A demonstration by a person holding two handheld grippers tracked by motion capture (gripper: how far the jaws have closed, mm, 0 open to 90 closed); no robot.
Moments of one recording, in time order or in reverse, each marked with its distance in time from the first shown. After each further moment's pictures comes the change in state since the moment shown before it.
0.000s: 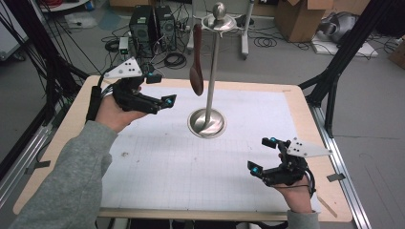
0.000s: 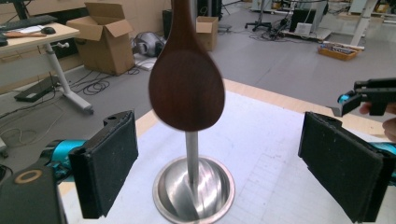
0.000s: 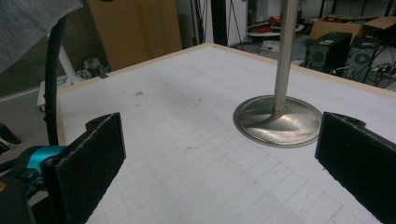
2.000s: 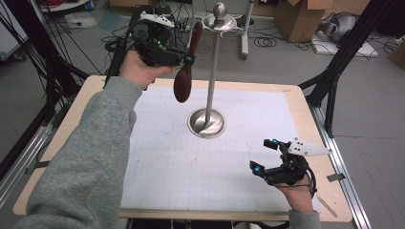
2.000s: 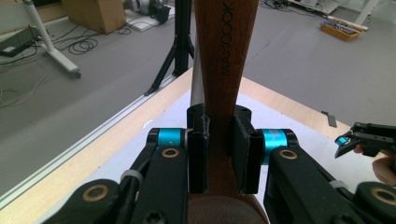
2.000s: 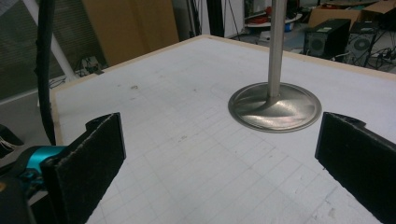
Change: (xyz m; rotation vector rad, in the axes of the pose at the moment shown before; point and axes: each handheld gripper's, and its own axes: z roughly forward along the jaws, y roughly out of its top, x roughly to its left) left arm 0.022 0.099 0.065 0.198 -0.021 -0.098; right arm -0.010 -0.009 -0.002 0.025 -0.008 0.046
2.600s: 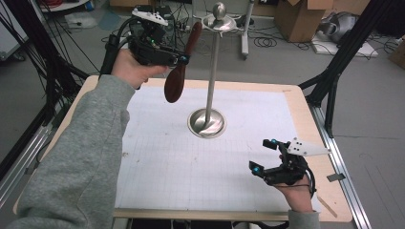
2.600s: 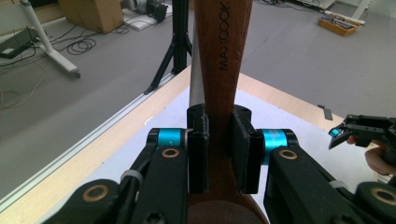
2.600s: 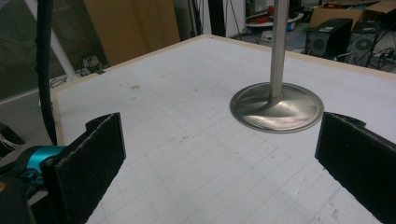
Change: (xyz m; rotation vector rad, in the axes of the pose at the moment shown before) left arm 0.002 0.001 -0.016 0.018 -0.010 0.027; right arm 0.001 0.000 0.002 0.000 0.003 -0.007
